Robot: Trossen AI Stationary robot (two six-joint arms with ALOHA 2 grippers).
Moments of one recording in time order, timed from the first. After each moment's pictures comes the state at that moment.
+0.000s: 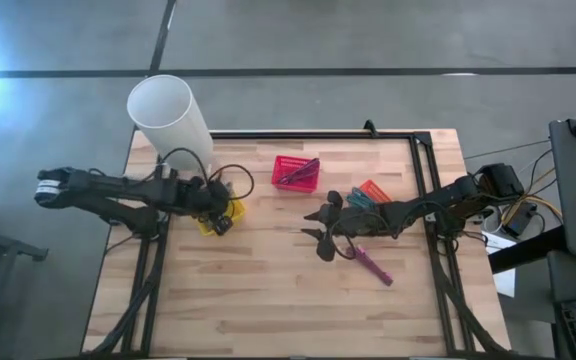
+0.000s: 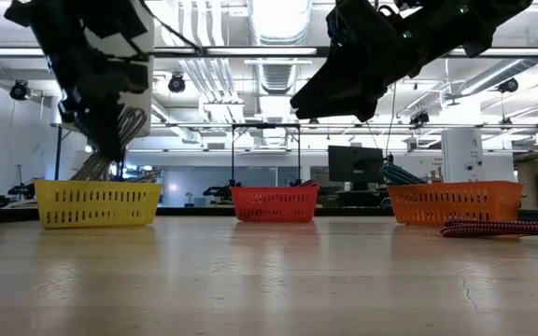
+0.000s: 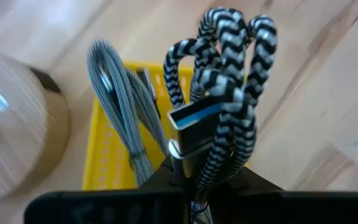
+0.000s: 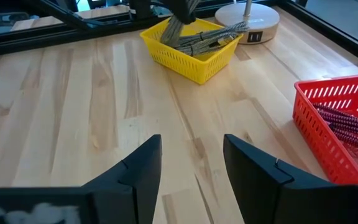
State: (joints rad) left arm 0.01 1.06 0.72 -0.79 -0.31 -0.60; right arm 0.17 1.53 0.76 0.29 0.31 0.29
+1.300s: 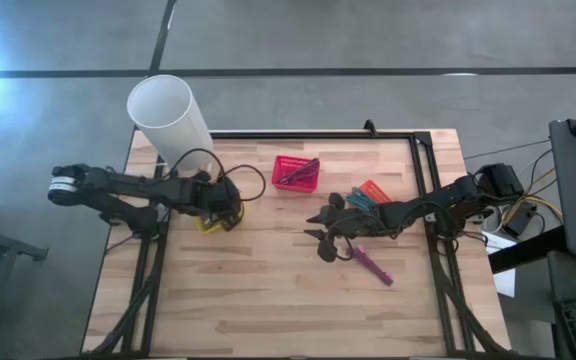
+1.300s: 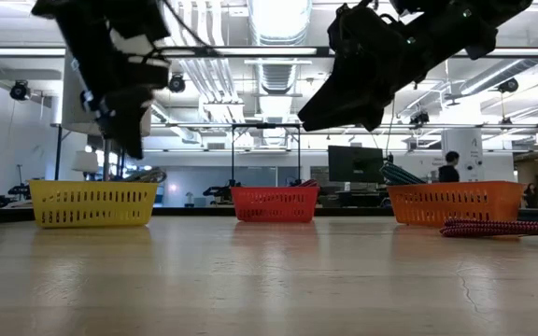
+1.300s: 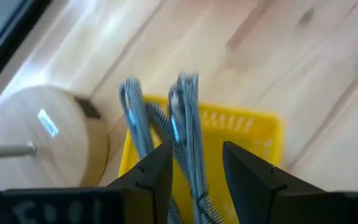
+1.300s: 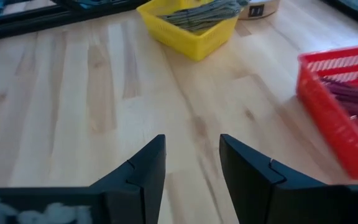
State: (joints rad) left arm 0.02 1.22 0.82 -0.83 -0.45 -0.56; right arm 0.17 1.53 0.76 0.21 0.29 0.35
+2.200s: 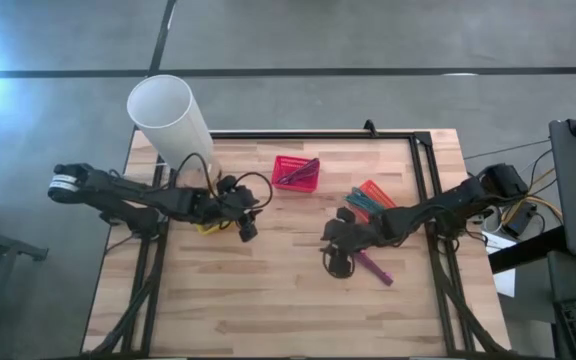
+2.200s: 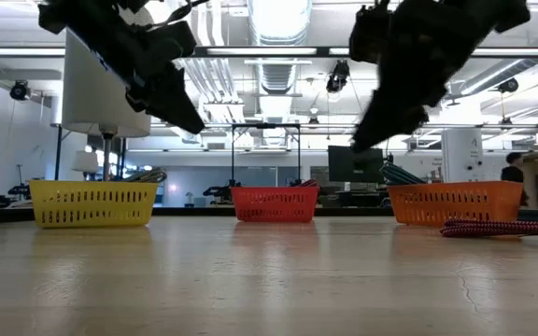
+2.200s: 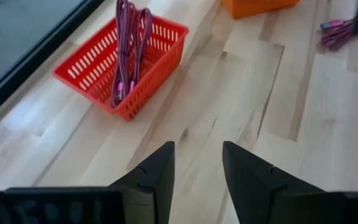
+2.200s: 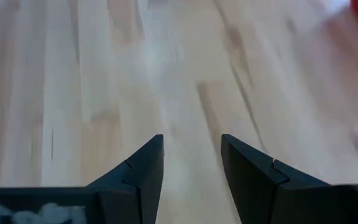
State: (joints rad) left arm -0.08 1.22 0.75 -0.24 -0.43 -0.30; right arm 0.27 1.50 0.83 -0.17 0.21 0.48
